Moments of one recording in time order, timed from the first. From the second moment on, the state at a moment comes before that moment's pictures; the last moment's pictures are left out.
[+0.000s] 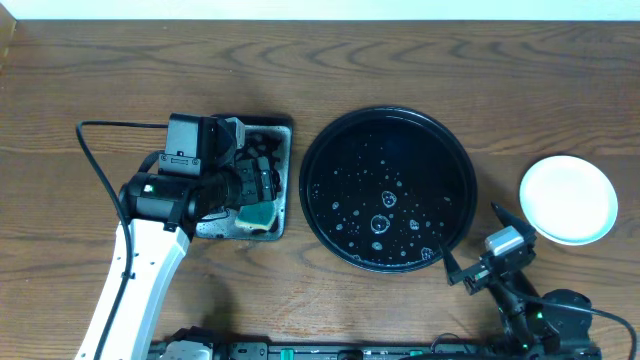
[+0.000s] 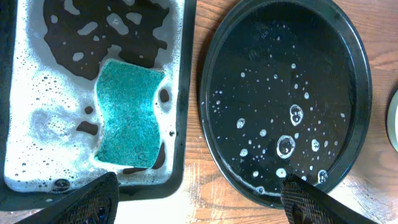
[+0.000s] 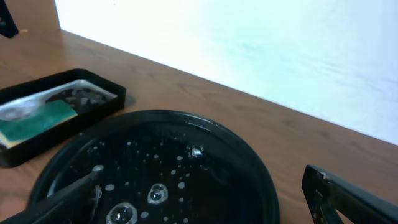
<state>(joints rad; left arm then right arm) -0.16 1.22 1.09 -0.94 0.28 -0.32 0.07 0.02 0.23 -0.34 -0.38 -0.19</state>
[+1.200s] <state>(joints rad) -0.16 1.22 1.09 -0.93 0.28 -0.32 0.07 0.01 0.01 -0.04 -0.37 -0.20</state>
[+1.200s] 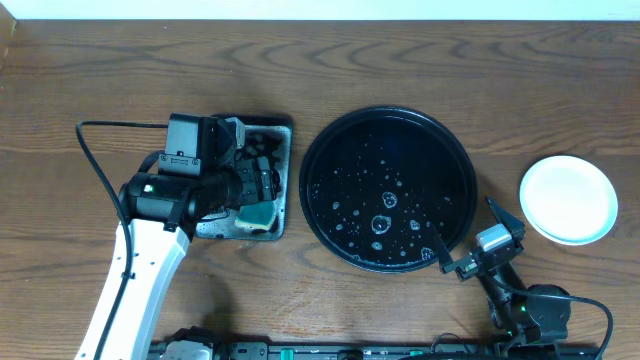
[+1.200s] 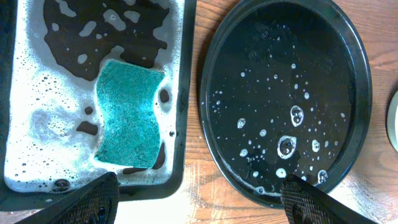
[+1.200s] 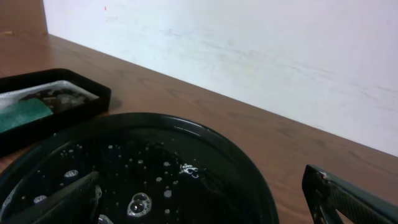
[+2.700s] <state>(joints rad) 0.01 0.01 0.14 -0.20 0.13 -0.27 0.07 0.01 0.01 -0.04 -0.37 -0.20</state>
